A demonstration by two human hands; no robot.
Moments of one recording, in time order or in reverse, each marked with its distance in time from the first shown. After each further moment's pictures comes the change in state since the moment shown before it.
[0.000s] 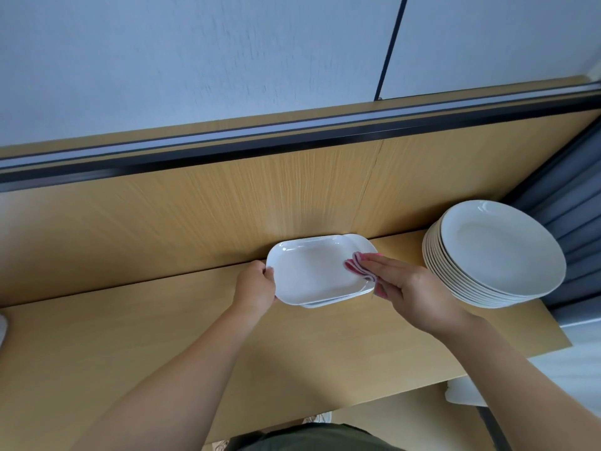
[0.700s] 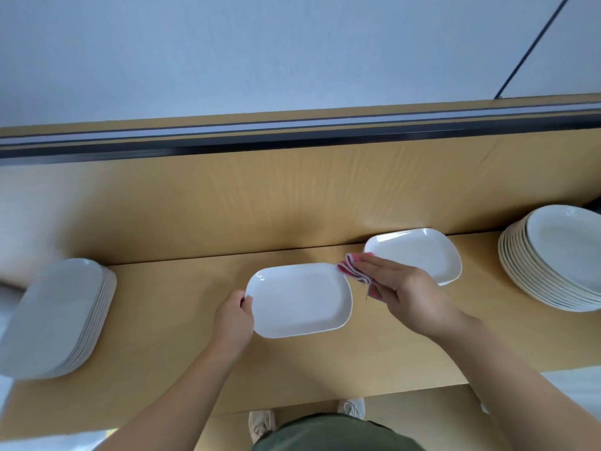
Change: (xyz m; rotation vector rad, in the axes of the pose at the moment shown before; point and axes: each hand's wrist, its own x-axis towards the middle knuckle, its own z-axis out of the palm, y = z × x) left_hand -0.052 -0.142 -0.155 0.059 0.181 -0.075; right_hand 0.035 -0.125 0.111 0.065 -0.086 -0.109
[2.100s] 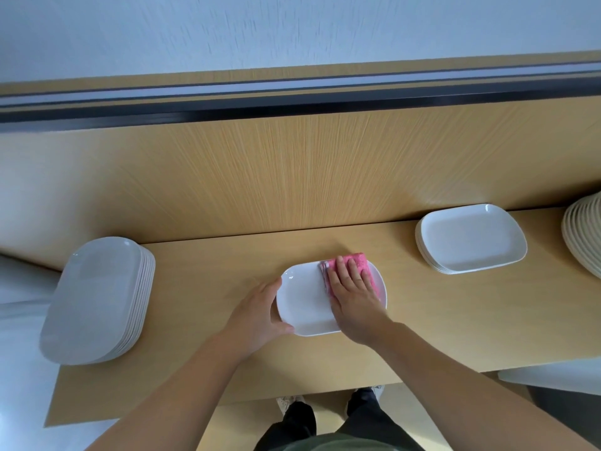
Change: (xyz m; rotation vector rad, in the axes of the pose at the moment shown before) left_hand 0.032 -0.066 -0.057 0.379 -0.458 0.314; right_hand 0.040 -0.015 0.197 -0.520 -0.367 0.346
